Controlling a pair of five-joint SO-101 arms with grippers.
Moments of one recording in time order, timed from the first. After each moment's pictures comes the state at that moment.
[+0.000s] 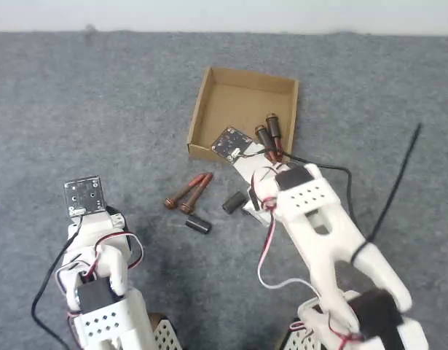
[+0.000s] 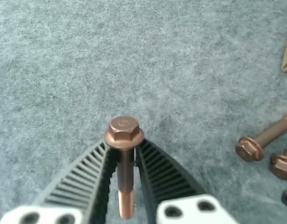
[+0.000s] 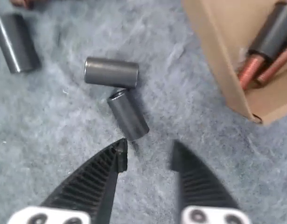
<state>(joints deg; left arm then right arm) -25.8 -100.7 97.5 58.4 -2.1 -28.0 -14.9 38.9 59.6 28.2</state>
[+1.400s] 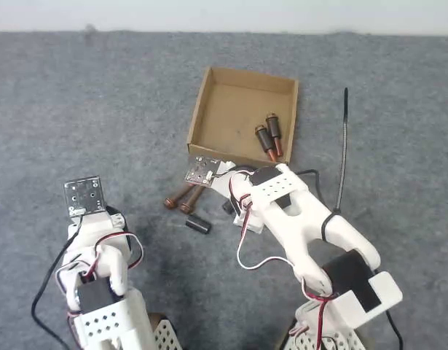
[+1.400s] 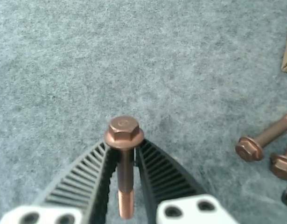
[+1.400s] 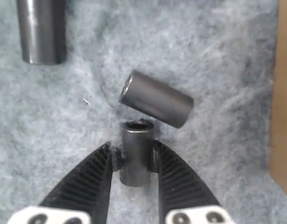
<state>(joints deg) -25.8 -100.7 97.5 58.4 -2.1 -32.7 1.1 36.7 51.7 40.4</state>
